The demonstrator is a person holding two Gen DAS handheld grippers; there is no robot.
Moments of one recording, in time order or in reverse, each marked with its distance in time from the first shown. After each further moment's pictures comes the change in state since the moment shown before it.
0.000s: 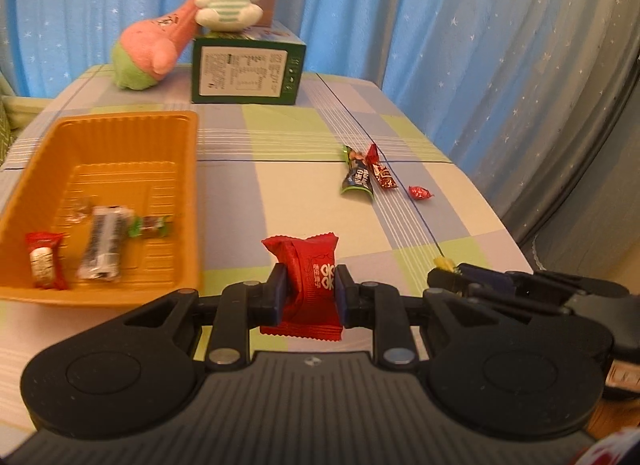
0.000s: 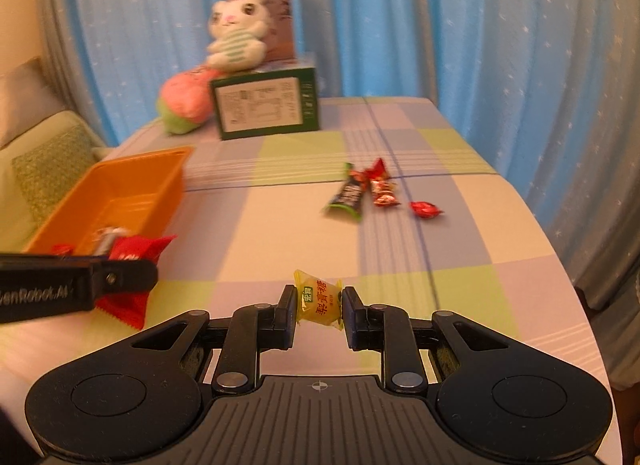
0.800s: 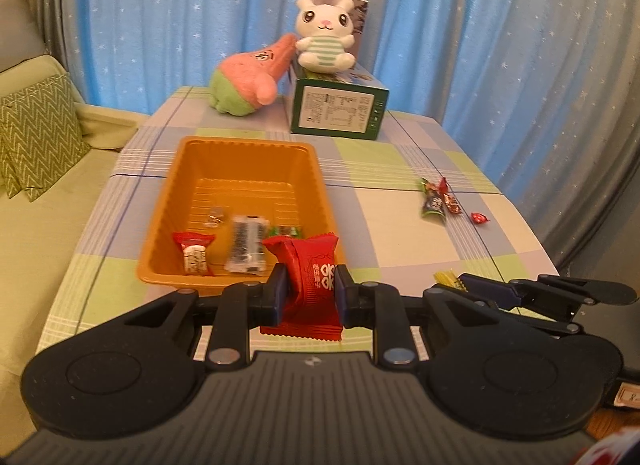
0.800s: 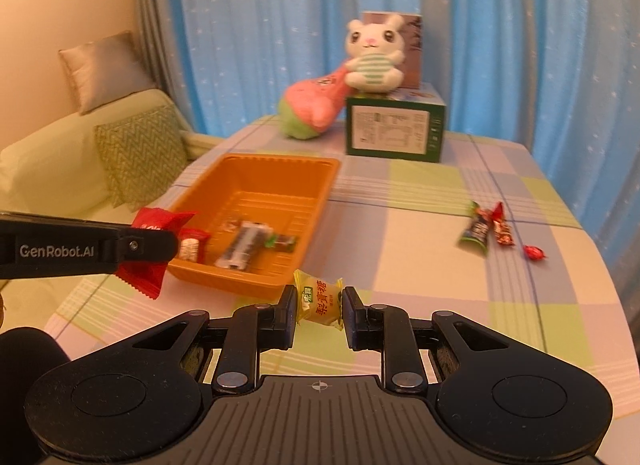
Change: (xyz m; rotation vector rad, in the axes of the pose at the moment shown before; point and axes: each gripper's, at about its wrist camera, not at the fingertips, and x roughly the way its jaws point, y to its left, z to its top) left arm -0.101 0.077 -0.009 -0.058 -0.075 0.143; right arm -0.040 0.122 0.000 -0.159 -0.028 0.175
